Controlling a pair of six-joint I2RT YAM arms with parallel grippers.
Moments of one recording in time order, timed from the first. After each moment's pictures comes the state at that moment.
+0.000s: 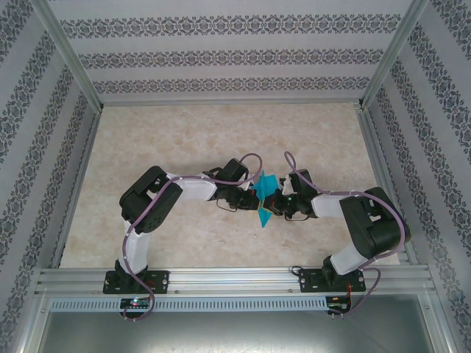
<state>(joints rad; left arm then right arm) -0.72 2.02 1.16 -0.12 0.59 -0.58 0.33 1.57 0.49 0.11 -0.64 0.84</state>
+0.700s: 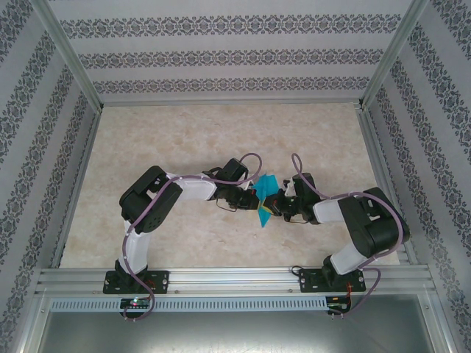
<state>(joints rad) -0.72 2.02 1.16 -0.12 0.59 -0.59 0.32 1.58 0.40 0.34 -0.68 1.05</state>
